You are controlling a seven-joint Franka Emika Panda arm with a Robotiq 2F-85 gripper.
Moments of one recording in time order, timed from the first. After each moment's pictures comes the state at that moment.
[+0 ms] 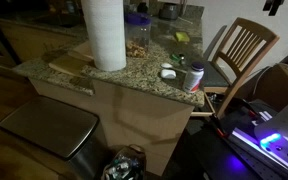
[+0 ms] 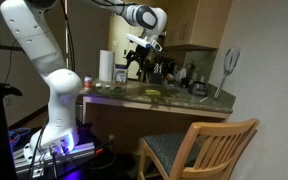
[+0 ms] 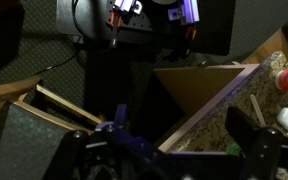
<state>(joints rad) -0.02 -0.44 -0.33 -2.16 0.00 1.44 -0.43</state>
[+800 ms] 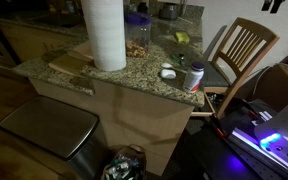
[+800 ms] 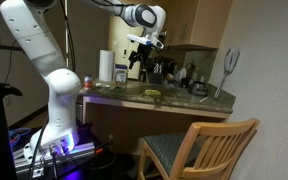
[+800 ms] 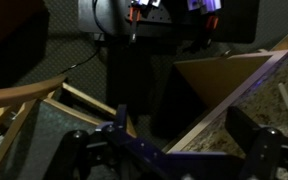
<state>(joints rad) -0.07 -0.44 -0.28 -2.17 -0.06 1.49 -0.37</state>
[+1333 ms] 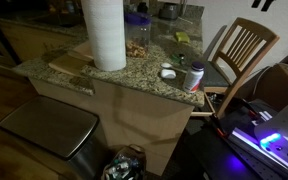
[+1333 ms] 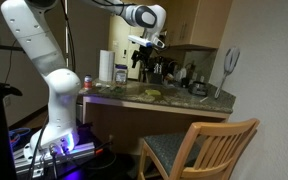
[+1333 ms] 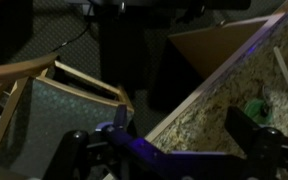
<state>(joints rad) -0.07 -0.43 -0.28 -2.16 0.02 1.61 -0.33</state>
